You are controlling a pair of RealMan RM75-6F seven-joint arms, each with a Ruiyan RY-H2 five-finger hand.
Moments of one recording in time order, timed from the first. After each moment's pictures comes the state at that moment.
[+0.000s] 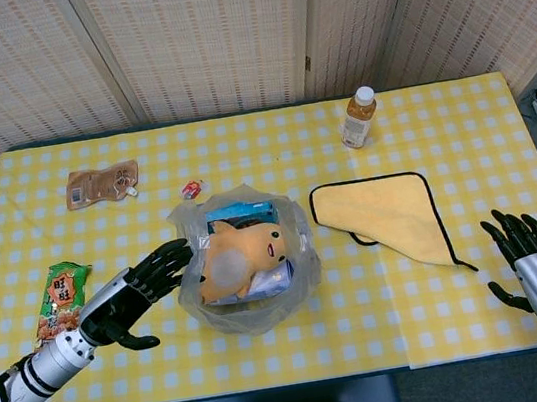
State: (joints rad) left arm -0.80 -1.00 0.14 -1.63 1.91 1.42 -2.00; right arm 0.08 -1.13 0.01 -1.57 -1.59 1.48 -0.04
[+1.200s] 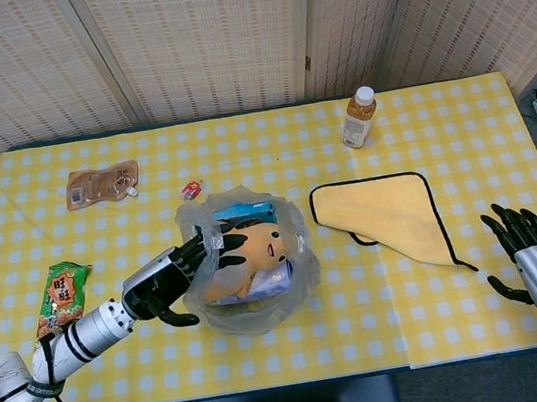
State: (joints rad) left arm -0.96 -1.12 0.11 -1.54 1.88 1.35 -2.08; right arm 0.11 -1.13 0.03 -1.54 -1.56 1.44 0.02
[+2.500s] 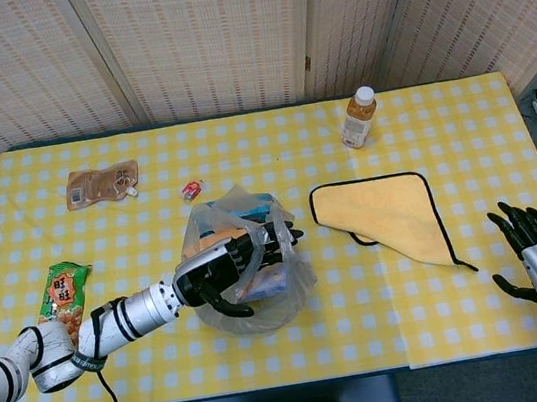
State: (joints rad) left arm -1.14 -1.18 0.07 -1.55 1.83 1.22 -2.11; right arm 0.11 -1.12 0.02 -1.51 -1.55 1.43 0.09
